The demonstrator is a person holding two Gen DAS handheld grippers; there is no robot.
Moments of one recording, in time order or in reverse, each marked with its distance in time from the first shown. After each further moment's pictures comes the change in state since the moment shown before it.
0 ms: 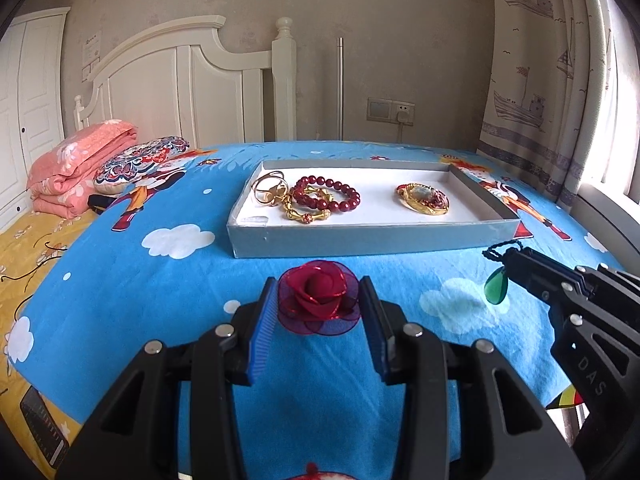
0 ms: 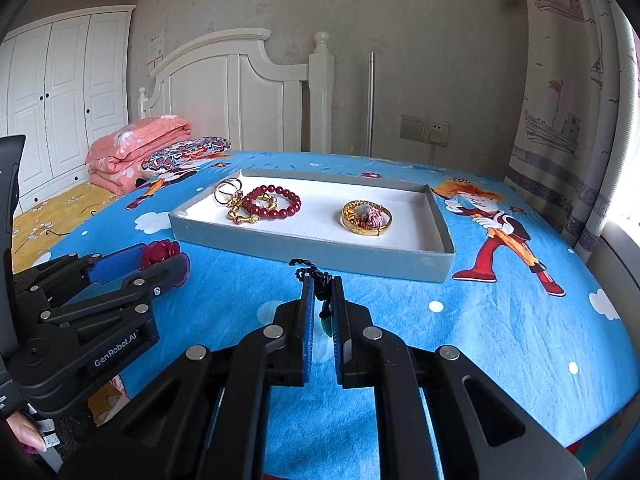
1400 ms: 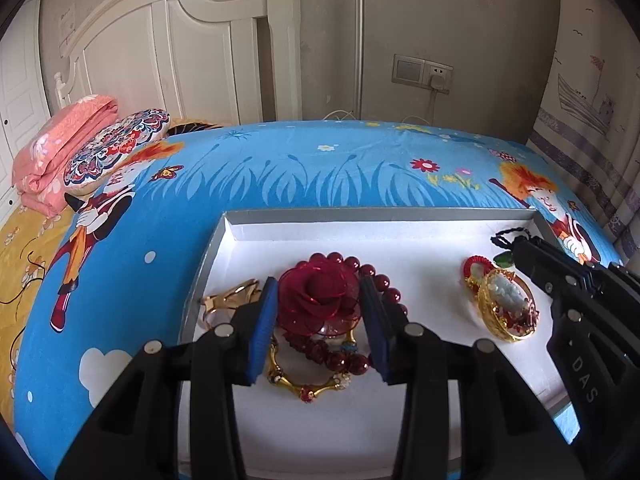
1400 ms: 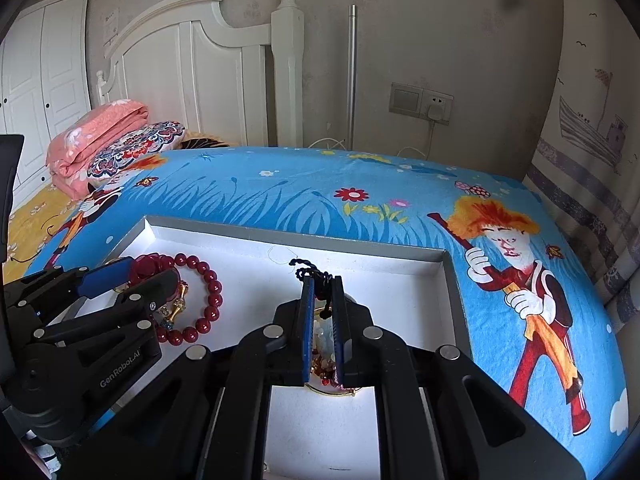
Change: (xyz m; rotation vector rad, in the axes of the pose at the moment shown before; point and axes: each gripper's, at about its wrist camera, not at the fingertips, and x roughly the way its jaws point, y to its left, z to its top) left arm 0.169 0.006 0.116 -0.013 0.224 0.035; right arm 0.168 -0.040 0.108 0.047 0.177 -0.063
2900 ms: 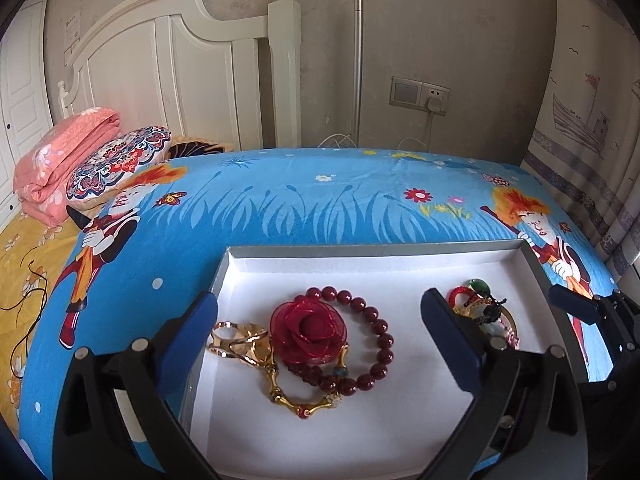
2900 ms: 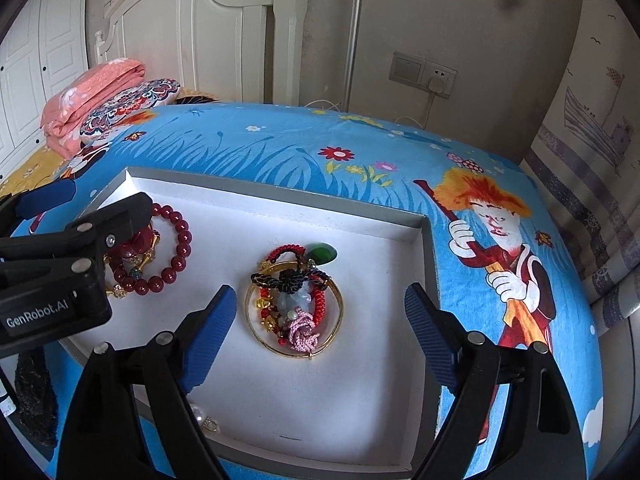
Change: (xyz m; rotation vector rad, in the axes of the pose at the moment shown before) left arm -0.018 -0.002 0.017 -0.003 -0.062 -0.008; right arm 0.005 -0.017 -0.009 -0.068 0.130 -0.028
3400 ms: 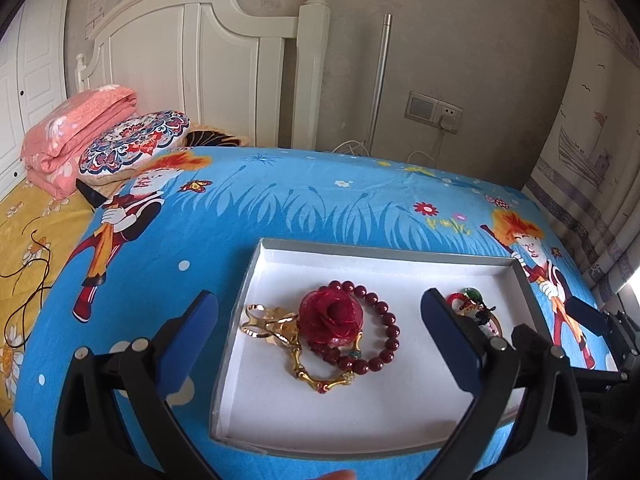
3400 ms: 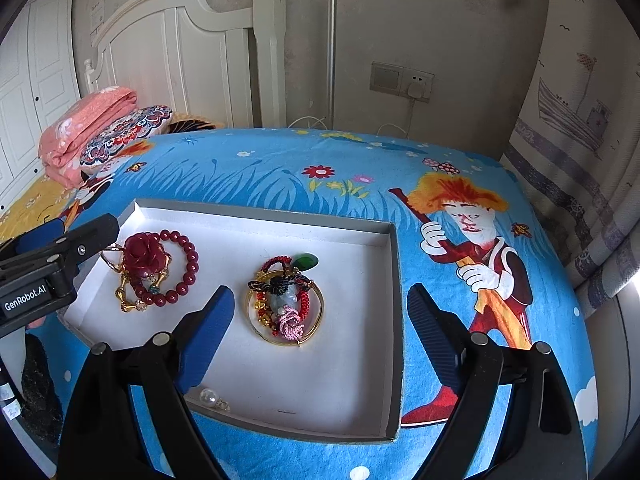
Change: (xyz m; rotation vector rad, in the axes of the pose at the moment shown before) left arm -0.030 0.028 -0.001 -0.112 -0.007 -0.013; right arm -0.039 -0.018 0.004 0.084 -0.040 0.011
